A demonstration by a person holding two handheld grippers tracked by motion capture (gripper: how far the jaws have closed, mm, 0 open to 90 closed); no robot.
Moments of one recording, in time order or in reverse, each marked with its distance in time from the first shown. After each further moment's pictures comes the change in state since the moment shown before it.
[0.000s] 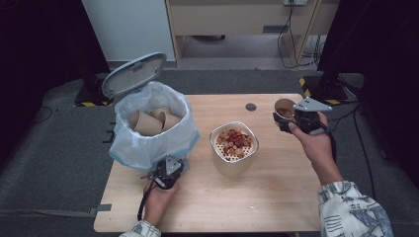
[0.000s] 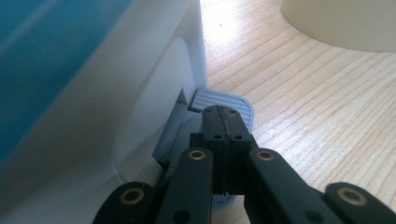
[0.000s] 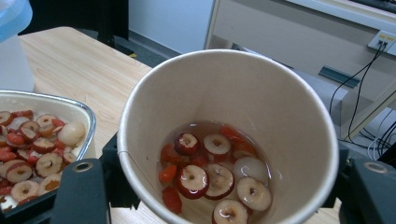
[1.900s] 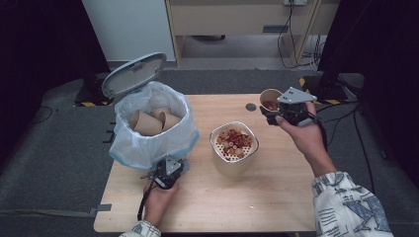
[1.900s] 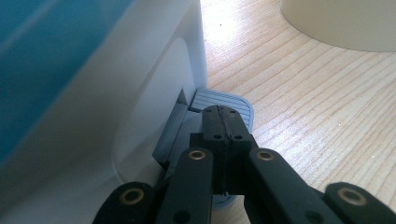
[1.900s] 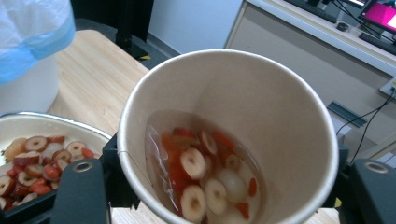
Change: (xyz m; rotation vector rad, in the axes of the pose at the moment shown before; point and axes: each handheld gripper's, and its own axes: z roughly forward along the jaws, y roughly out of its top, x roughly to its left) left arm 0.000 0.000 0.000 -0.003 0.001 -0.004; right arm 0.025 0.045 0.008 -0.027 0.052 -0.154
